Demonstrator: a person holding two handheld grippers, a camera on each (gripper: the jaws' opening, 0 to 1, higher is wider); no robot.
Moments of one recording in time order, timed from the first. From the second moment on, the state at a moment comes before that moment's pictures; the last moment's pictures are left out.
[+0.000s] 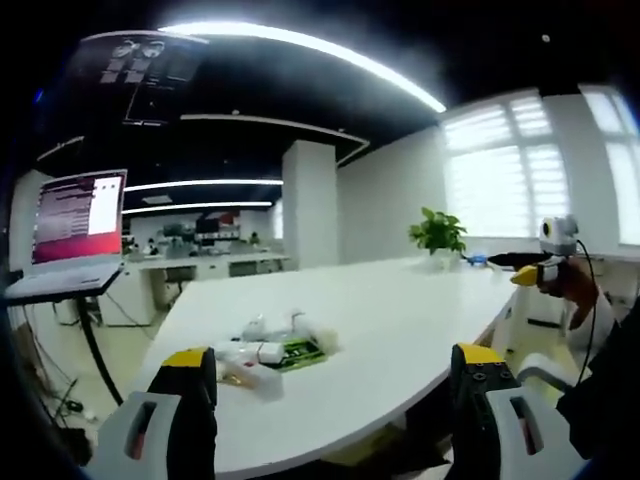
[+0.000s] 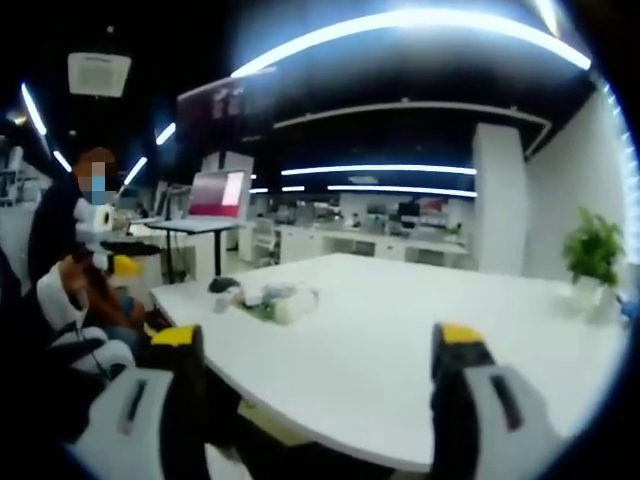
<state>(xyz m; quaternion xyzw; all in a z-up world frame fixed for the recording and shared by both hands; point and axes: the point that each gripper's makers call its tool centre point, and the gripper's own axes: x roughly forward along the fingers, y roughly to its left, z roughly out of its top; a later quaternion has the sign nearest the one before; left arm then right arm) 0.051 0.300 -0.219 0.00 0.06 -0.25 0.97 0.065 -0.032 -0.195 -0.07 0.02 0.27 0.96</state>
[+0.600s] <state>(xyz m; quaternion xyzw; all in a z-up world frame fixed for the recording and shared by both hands) 0.053 0.298 -0.235 0.07 0.10 -0.25 0.96 0.094 -0.007 -0.189 -0.08 0.04 0.30 0.95</state>
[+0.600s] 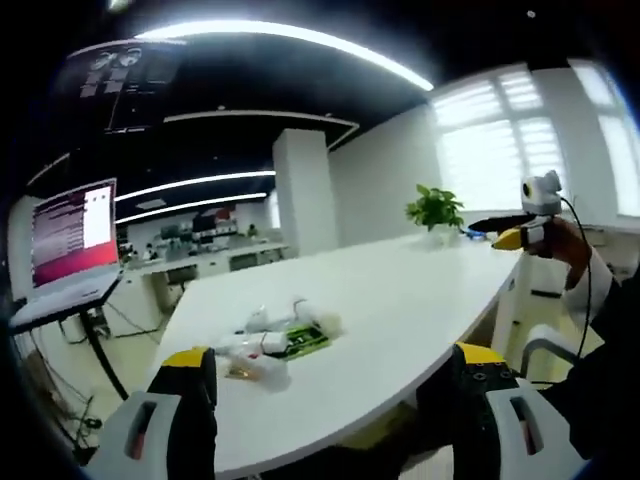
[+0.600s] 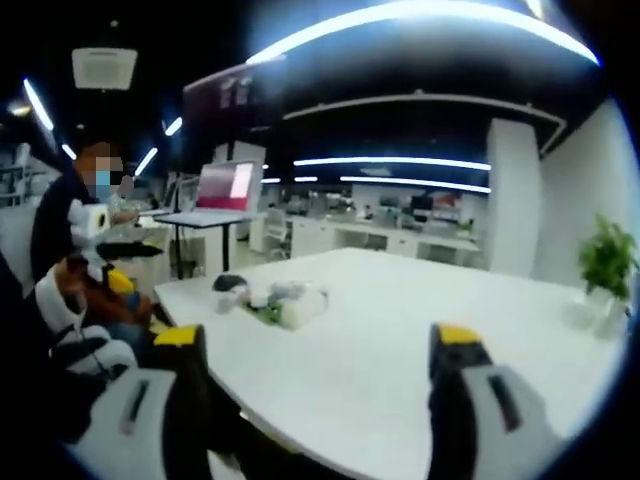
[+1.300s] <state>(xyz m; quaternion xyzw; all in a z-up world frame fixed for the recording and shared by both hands) 0.065 0.296 -0.230 0.00 0.08 -0.25 0.96 0.117 0.032 -0.191 -0.05 0.05 0.35 0.94</state>
